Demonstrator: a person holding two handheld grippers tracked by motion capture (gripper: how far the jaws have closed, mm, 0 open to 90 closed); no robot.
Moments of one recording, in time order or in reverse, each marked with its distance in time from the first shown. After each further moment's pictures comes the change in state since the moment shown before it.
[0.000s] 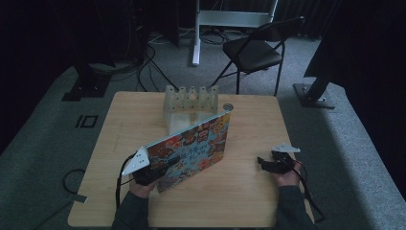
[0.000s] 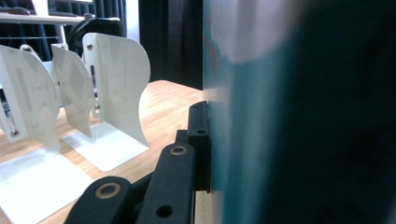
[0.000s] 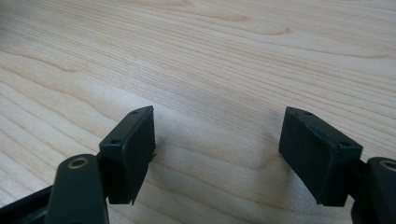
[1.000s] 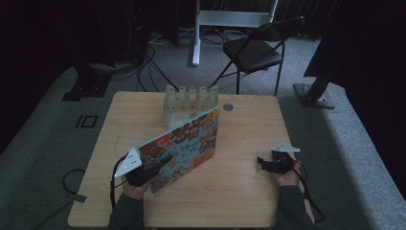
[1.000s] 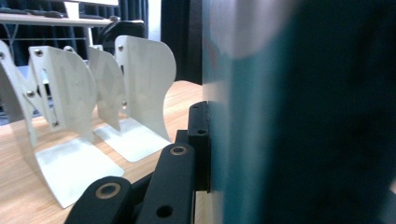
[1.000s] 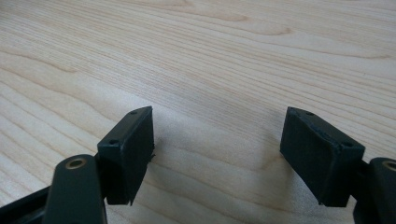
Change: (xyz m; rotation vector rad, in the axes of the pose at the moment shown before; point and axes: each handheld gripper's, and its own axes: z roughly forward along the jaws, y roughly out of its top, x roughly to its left) left arm 0.003 0.001 -0.019 -0.005 0.092 -0.012; right arm 0.000 0.000 0.001 0.000 0.002 -0.001
